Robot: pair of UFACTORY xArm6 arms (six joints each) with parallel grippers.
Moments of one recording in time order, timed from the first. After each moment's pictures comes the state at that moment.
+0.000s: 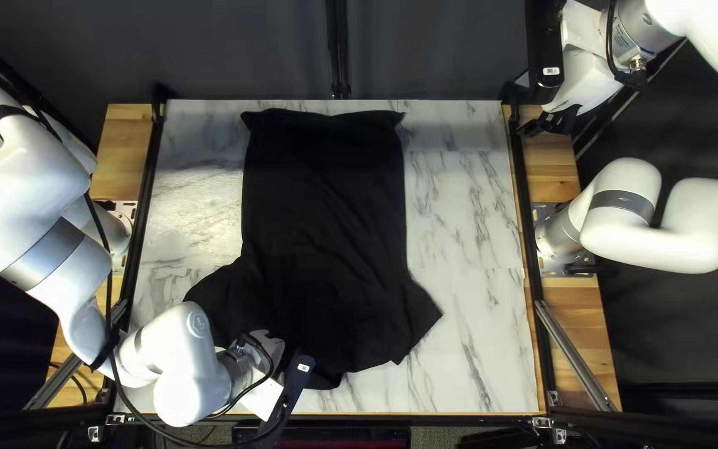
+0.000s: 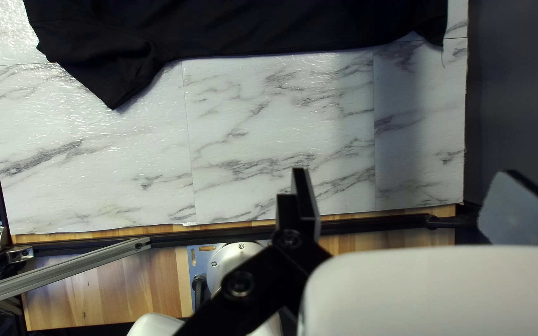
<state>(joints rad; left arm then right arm) -0.68 0.27 -1.09 0.53 0.82 -0.55 -0.45 -1.11 -0.76 0.08 1.53 -0.41</state>
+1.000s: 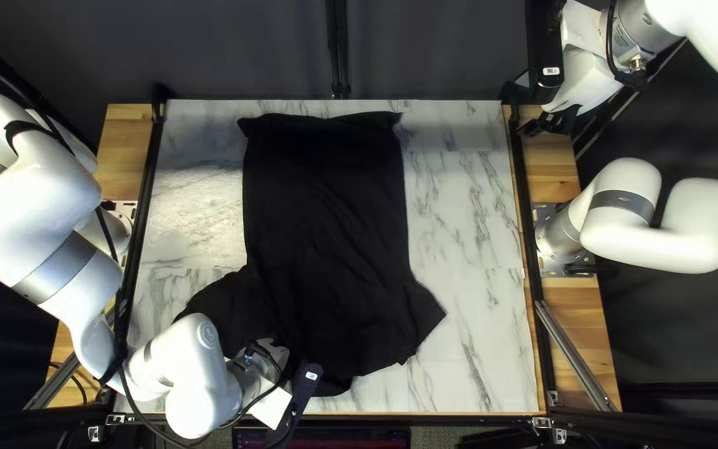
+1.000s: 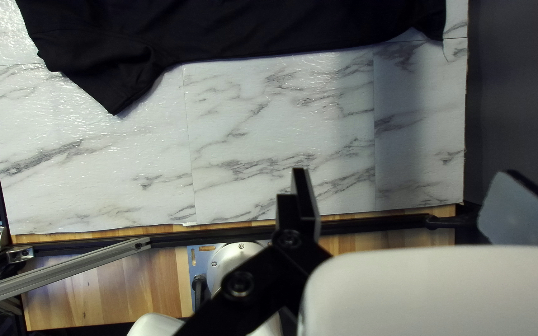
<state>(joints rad) -0.70 0.21 -1.06 0.48 0.92 -0.57 -0.45 -1.11 -0.76 0.08 1.53 -0.41</state>
